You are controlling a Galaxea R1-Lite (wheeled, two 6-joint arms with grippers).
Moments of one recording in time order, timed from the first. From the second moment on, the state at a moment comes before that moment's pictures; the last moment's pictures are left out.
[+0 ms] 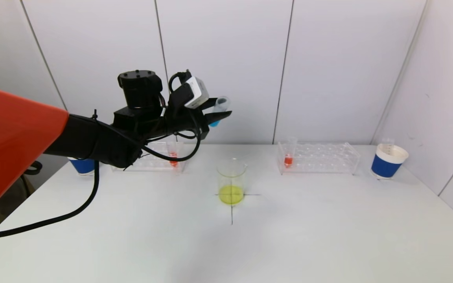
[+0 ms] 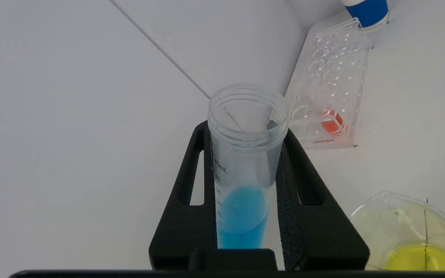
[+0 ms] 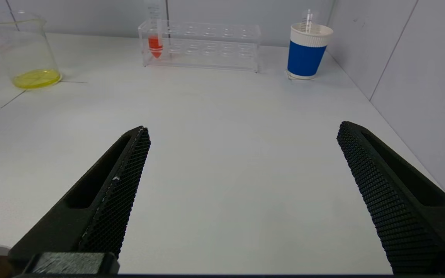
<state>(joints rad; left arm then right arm) -0.38 2.07 -1.36 -0.79 -0.70 0.68 -0.01 0.00 0.00 0.00 0.02 -0.04</state>
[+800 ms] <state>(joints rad) -0.37 2.14 -1.33 -0.92 -0.80 0.84 -0.01 0.00 0.00 0.00 0.02 -0.04</state>
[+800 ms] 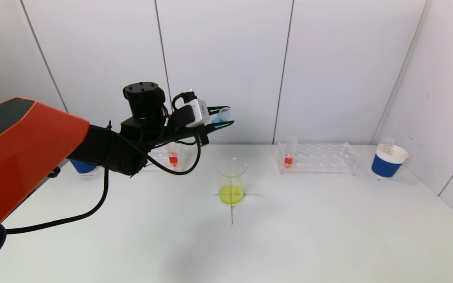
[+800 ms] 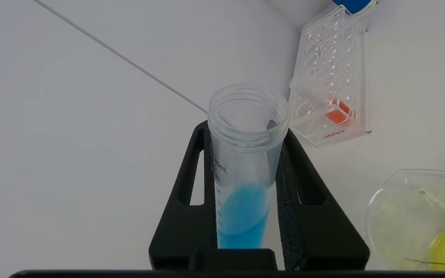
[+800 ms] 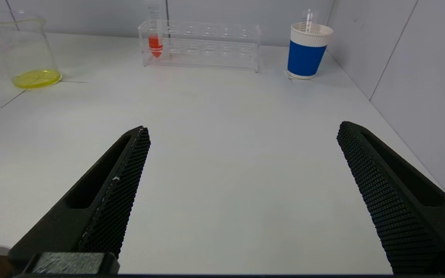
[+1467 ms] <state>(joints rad) -0.37 2.19 -1.32 -0.99 -0.83 1.01 -0.01 0.00 0.00 0.00 0.02 -0.04</state>
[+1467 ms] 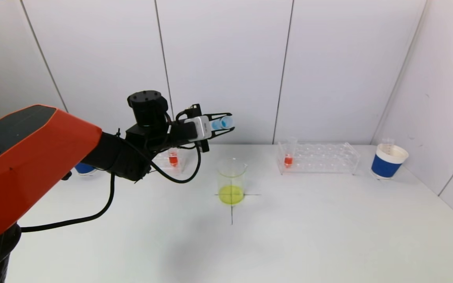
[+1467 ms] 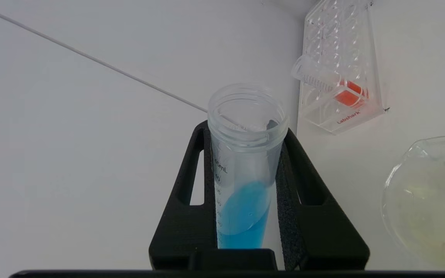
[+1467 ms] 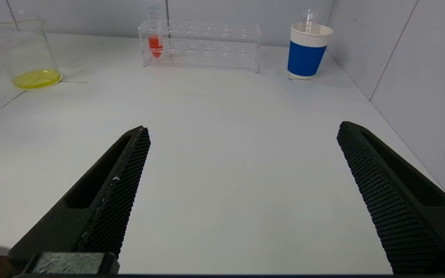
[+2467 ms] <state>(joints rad) -0.35 2.20 -1.29 -0.98 -0.86 1.28 -0.01 0.00 0.00 0.00 0.02 -0.04</state>
